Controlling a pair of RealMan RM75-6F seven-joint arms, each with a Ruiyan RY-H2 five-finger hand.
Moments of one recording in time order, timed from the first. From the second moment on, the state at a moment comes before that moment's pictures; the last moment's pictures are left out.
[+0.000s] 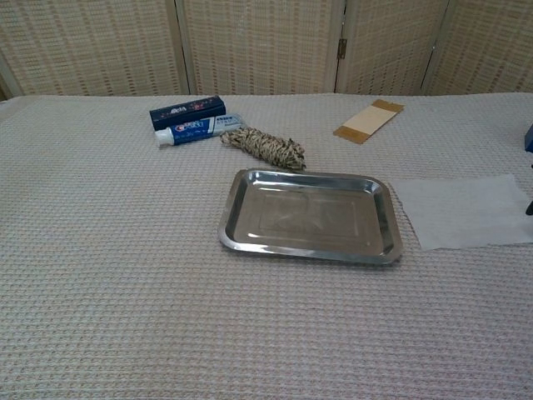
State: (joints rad) left arm -0.11 -1.13 -0.01 -1.54 1.57 1.49 -0.02; right arm 0.25 -1.74 0.04 -0.66 -1.57 1.35 0.16
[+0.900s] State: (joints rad) left arm -0.11 -1.12 -0.02 -1.53 1.56 1.51 -0.04; right arm 0.35 -1.90 0.07 -0.46 -1.54 1.31 0.16
